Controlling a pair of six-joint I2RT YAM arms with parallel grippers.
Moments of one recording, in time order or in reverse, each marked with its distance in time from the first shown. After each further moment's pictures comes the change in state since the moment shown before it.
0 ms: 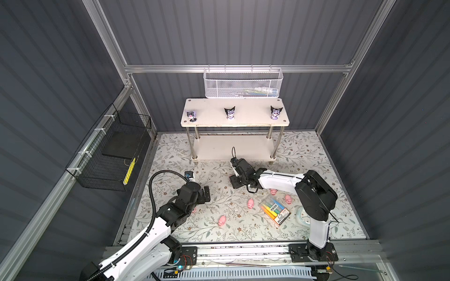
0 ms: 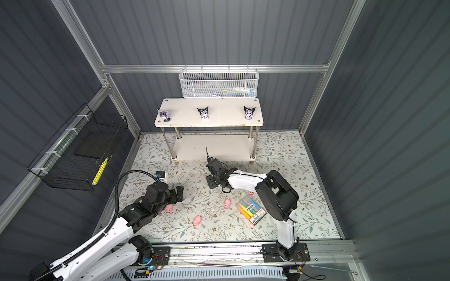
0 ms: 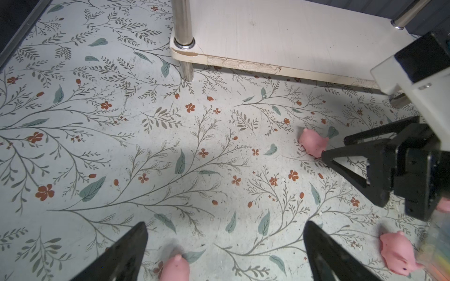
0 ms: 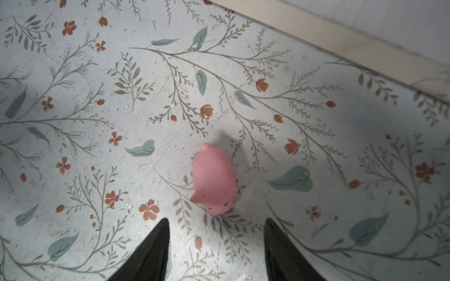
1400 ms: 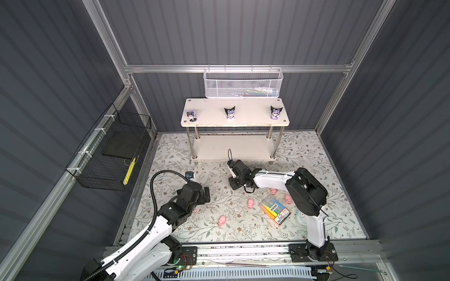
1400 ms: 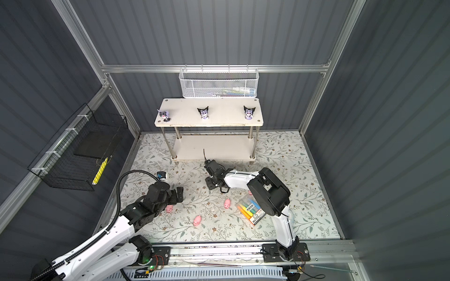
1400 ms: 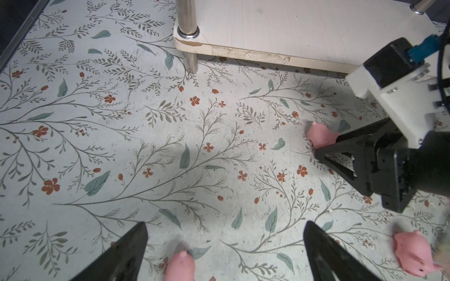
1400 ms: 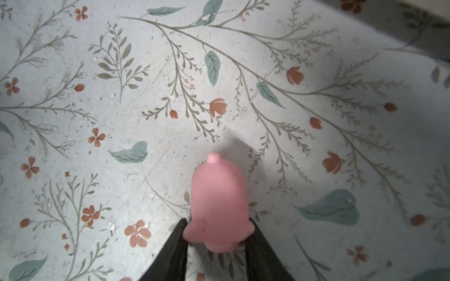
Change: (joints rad) left arm 0.000 0.024 0.000 -0.014 -0.012 0.000; right arm -0.002 0.097 0.045 0.012 -0.042 -0.038
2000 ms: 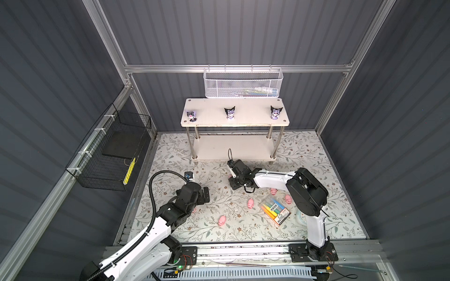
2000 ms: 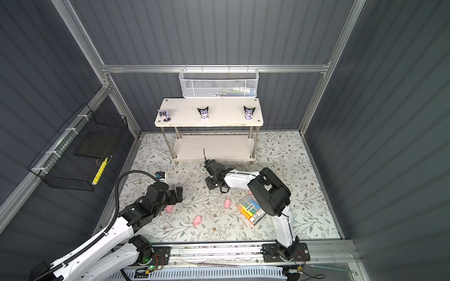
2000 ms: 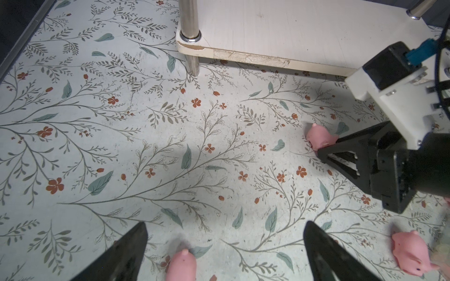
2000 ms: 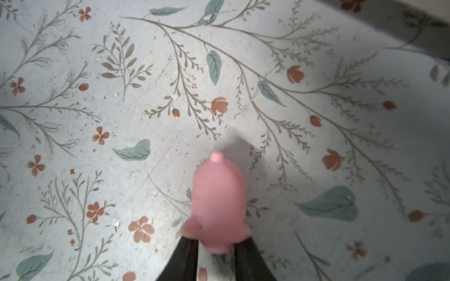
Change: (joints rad) left arm 0.000 -0.032 0.000 -0.017 -0.005 -0.002; right arm 0.000 -0.014 -0.002 -0.014 -0.003 0.010
